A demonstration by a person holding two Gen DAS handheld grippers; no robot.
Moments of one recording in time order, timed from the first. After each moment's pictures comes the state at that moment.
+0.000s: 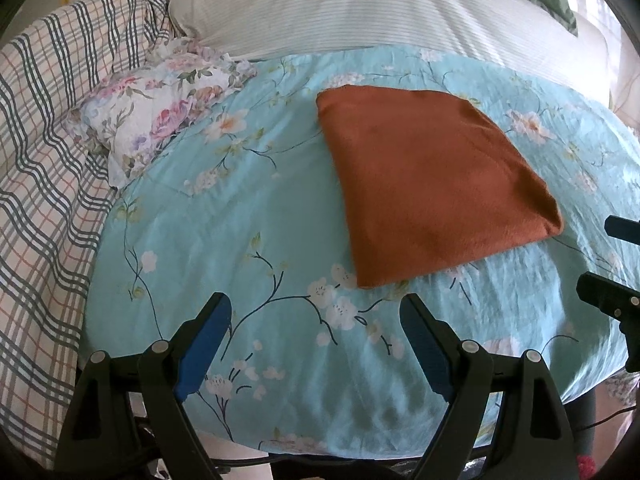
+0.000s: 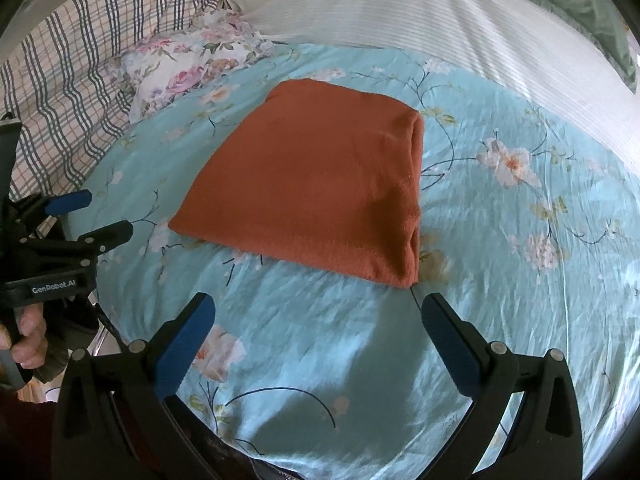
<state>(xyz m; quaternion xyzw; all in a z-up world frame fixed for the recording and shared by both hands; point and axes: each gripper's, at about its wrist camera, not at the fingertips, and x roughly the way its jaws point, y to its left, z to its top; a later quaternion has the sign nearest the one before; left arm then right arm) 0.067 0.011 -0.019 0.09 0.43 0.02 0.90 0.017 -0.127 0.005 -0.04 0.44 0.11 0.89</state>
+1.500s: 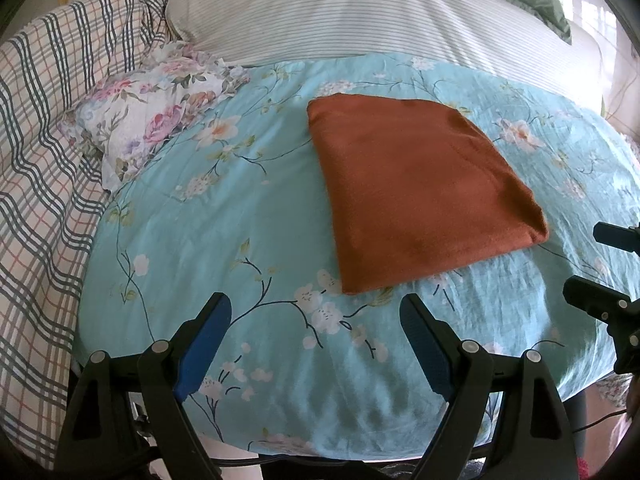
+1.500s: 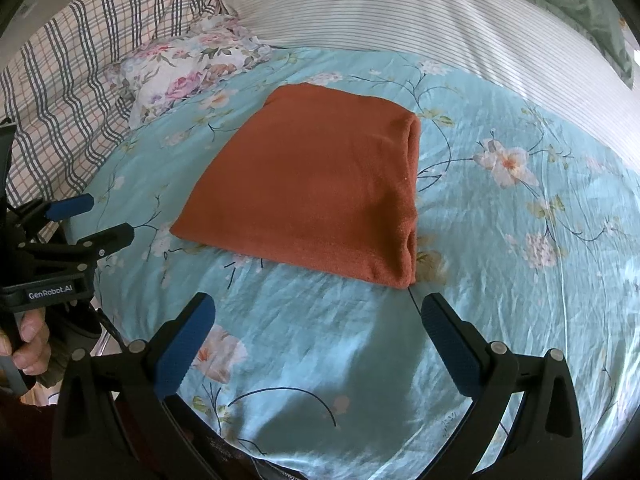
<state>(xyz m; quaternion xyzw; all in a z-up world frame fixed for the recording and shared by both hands) 0.064 0.004 -0.012 0.08 0.43 0.00 0.90 0.009 -0.121 0.009 -0.03 0.43 0.10 0.90</state>
